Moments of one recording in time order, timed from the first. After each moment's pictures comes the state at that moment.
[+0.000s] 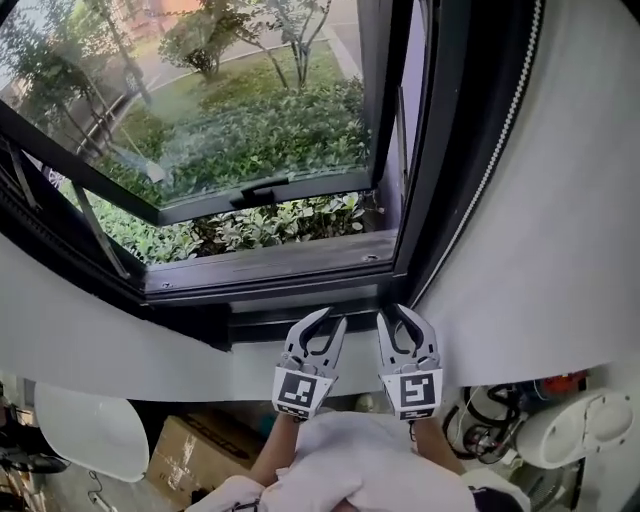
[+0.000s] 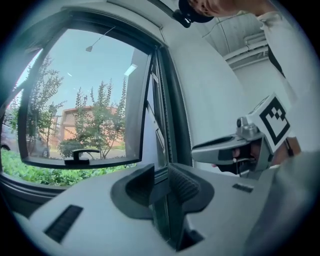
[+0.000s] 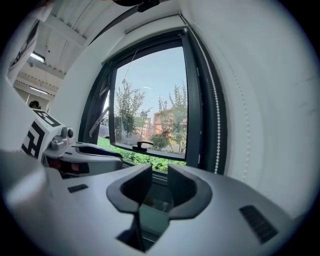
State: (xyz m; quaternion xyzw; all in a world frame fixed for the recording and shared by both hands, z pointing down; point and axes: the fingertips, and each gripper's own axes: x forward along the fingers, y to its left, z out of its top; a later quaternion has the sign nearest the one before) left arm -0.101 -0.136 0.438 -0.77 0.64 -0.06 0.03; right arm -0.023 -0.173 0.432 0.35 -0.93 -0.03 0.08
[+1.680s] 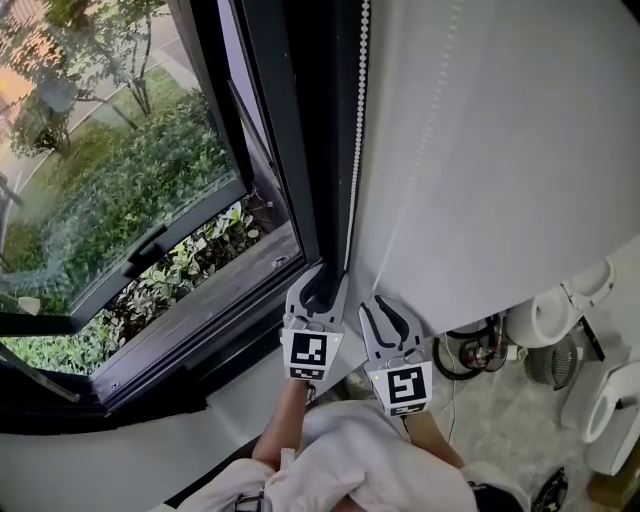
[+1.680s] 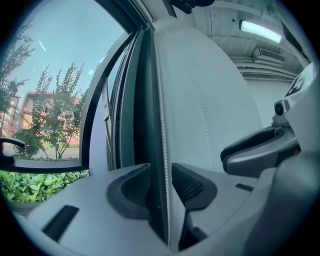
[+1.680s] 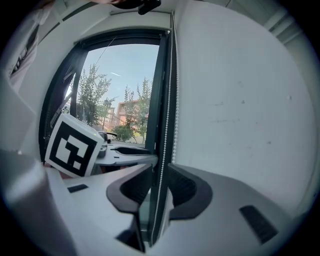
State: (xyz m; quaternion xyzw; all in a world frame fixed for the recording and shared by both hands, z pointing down) left arm 0.012 -0.238 0.446 -0.89 0.46 -0.05 0.03; right arm 0.058 -0.168 0.438 0.56 -0.82 0.00 0.10
